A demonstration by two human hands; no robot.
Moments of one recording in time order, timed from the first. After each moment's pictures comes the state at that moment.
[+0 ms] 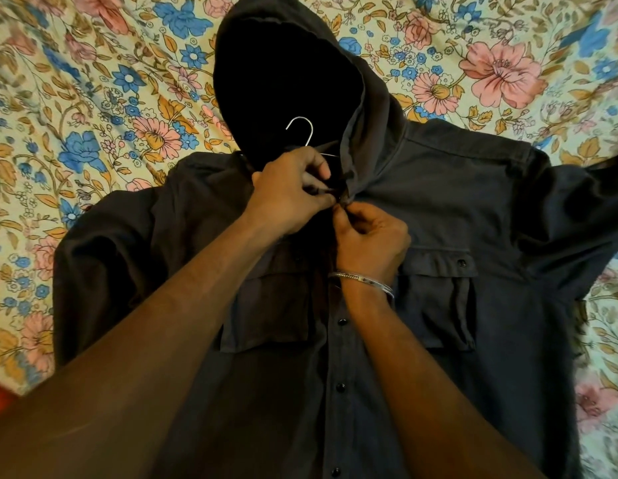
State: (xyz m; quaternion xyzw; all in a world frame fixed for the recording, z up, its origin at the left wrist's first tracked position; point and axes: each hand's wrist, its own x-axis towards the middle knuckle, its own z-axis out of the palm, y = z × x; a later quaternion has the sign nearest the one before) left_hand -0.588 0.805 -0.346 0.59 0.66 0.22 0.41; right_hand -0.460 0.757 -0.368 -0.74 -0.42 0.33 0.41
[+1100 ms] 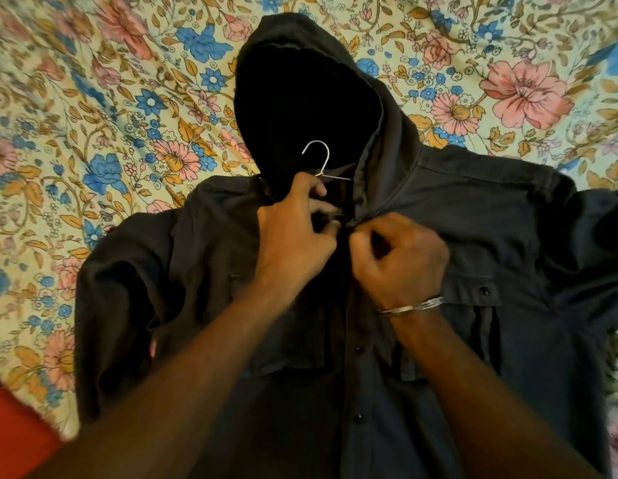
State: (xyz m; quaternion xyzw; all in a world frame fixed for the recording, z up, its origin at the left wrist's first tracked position) left_hand -0.583 0.784 -0.330 0.56 0.72 0.25 0.34; right_hand -0.439 0.776 -0.340 -0.63 -0.69 0.15 0.32
